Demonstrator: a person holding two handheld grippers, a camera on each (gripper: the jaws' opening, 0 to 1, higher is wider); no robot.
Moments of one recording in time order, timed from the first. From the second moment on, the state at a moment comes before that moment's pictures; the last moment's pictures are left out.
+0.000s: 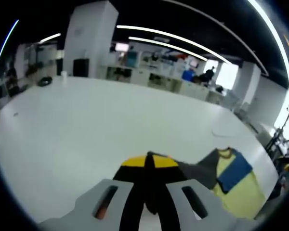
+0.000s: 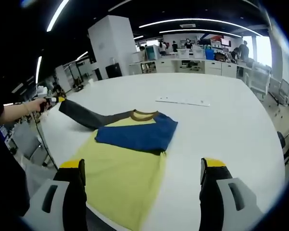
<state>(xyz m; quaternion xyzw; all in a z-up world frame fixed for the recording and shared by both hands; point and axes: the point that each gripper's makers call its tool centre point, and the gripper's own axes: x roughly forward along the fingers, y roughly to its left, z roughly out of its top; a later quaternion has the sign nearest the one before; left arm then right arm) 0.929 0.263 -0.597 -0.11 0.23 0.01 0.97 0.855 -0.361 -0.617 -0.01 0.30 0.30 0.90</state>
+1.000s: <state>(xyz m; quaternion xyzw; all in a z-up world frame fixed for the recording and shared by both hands) 0.939 0.084 -0.465 -0.04 0.18 -0.16 0.97 0.823 -0.381 -0.605 0.00 0.28 0.29 0.92</state>
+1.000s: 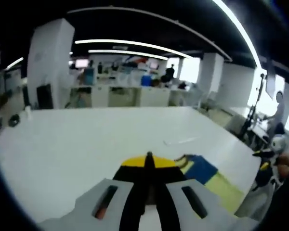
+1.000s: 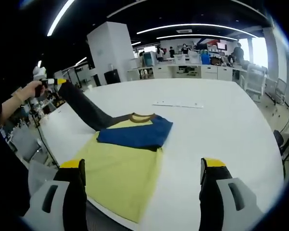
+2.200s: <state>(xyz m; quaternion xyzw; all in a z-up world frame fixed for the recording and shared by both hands) 0.951 -0.135 -0.496 -0.04 0.23 -0.34 0.91 0.813 -0.392 -0.595 -0.01 0.27 0.30 0.92</state>
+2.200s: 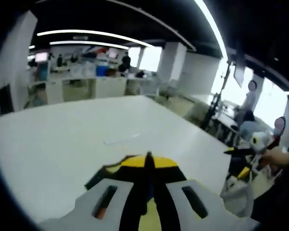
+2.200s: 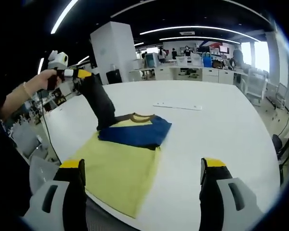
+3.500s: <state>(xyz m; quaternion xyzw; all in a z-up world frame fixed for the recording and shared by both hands) 0.970 -0.195 -0.571 -0.04 0.31 -0.37 0.88 0.815 -0.418 -0.613 0.01 0.29 0.27 0.92</state>
